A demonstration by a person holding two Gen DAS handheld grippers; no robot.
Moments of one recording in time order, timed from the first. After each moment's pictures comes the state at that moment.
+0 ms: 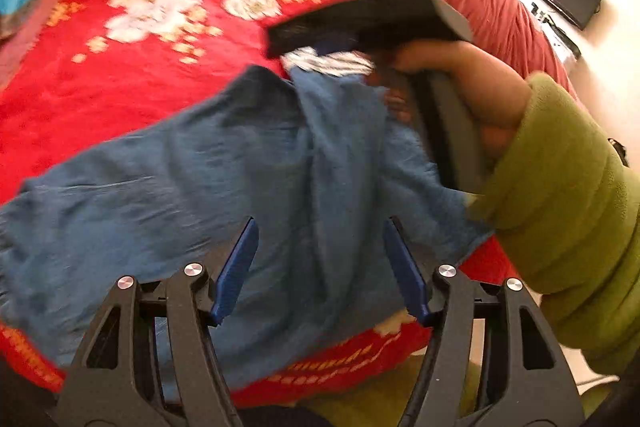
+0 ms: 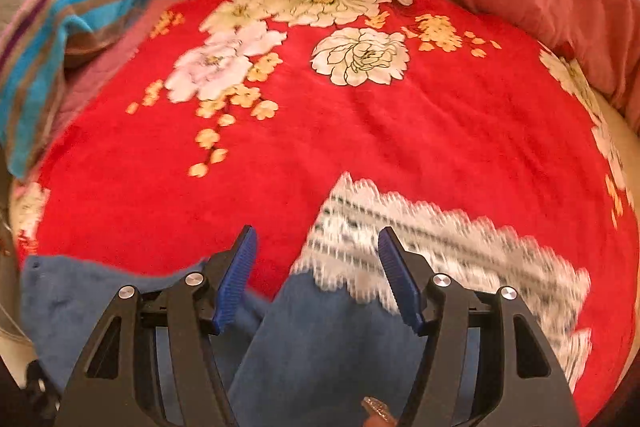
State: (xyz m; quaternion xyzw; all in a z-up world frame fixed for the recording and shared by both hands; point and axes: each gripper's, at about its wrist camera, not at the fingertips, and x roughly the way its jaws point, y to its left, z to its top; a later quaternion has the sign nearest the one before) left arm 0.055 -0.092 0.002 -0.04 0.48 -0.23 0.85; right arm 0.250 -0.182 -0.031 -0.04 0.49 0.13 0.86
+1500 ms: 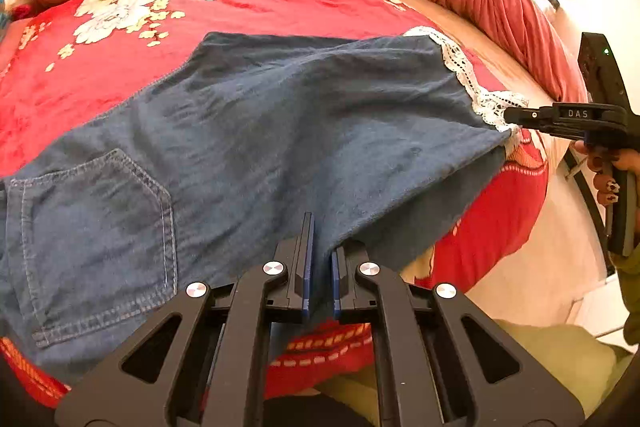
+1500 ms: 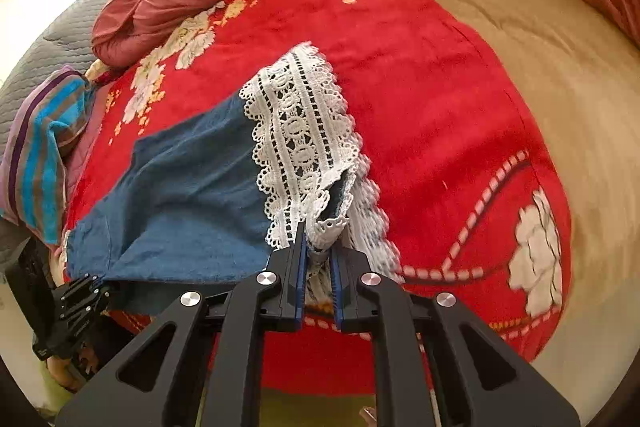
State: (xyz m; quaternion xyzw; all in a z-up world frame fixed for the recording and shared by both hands) left arm 0.024 -0.099 -0.021 0.03 0.48 -0.27 0.83; right arm 0.005 -0.394 -0.014 0.20 0.50 0.01 0.85
